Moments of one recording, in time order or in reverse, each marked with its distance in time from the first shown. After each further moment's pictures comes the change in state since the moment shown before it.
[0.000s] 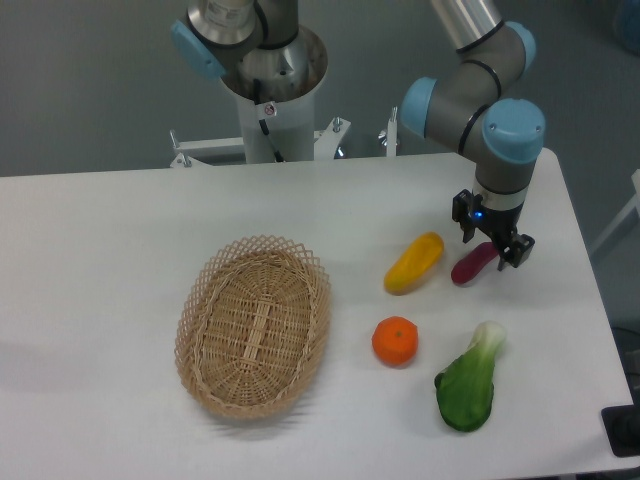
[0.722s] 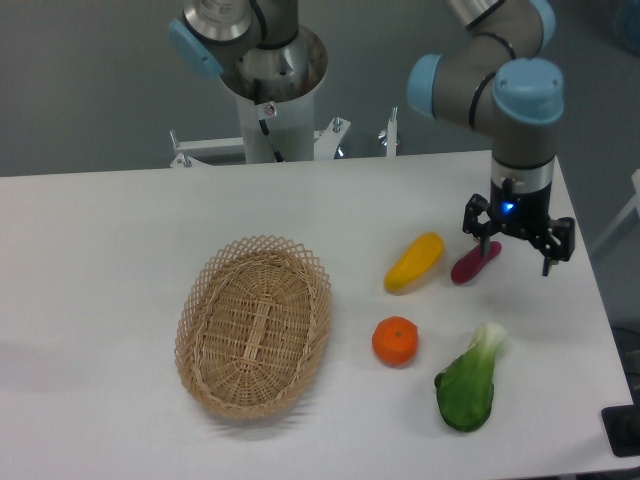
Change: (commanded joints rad) arm -0.025 0.094 0.176 -0.031 -0.137 -0.384
